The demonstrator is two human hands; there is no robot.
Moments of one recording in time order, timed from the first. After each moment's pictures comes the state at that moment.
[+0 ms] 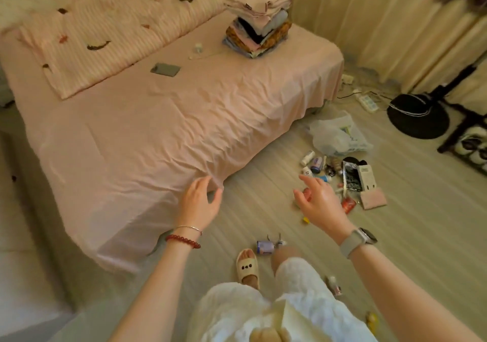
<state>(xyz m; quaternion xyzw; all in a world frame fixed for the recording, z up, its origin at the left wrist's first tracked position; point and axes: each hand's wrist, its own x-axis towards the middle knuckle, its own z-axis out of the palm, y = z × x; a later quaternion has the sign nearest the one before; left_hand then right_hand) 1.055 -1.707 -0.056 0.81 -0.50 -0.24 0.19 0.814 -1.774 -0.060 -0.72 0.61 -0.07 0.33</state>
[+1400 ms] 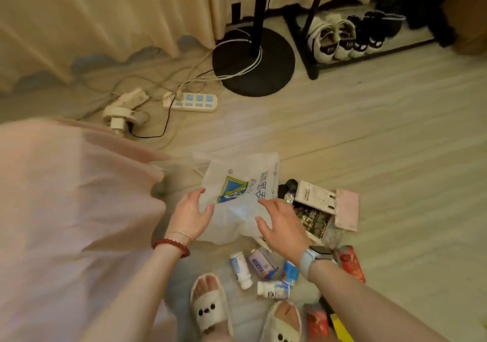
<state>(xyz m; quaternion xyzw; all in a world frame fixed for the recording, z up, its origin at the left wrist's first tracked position) 0.728 -2.518 -0.514 0.45 -0.80 -0.38 -0.13 0.612 -2.350 -0.514 -0.36 0.86 -0.12 0.32</state>
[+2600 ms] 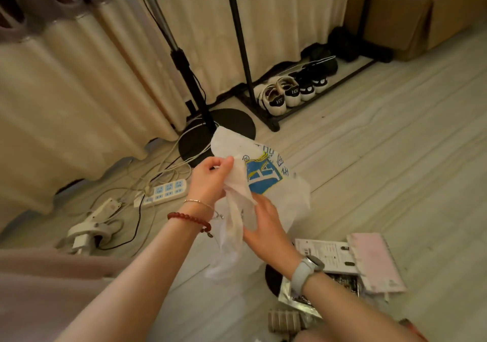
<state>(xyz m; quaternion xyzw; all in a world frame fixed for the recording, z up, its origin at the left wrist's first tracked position) 0.489 -2.470 -0.525 0.36 -0.71 -0.58 0.15 0.495 -2.352 -0.606 -0.29 0.79 -0.52 0.17</state>
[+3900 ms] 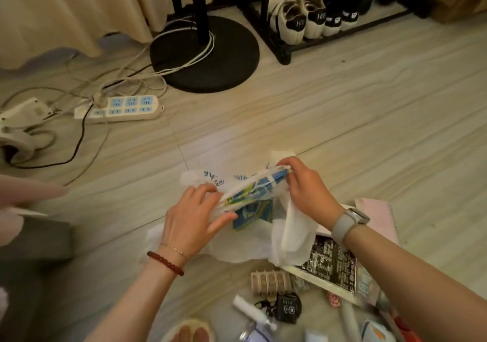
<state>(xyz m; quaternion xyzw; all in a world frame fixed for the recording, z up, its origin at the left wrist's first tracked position) 0.611 -2.513 -0.758 0.13 -0.98 -0.13 0.09 0.452 -2.345 -0.726 -0.30 0.87 -0.32 0.22</state>
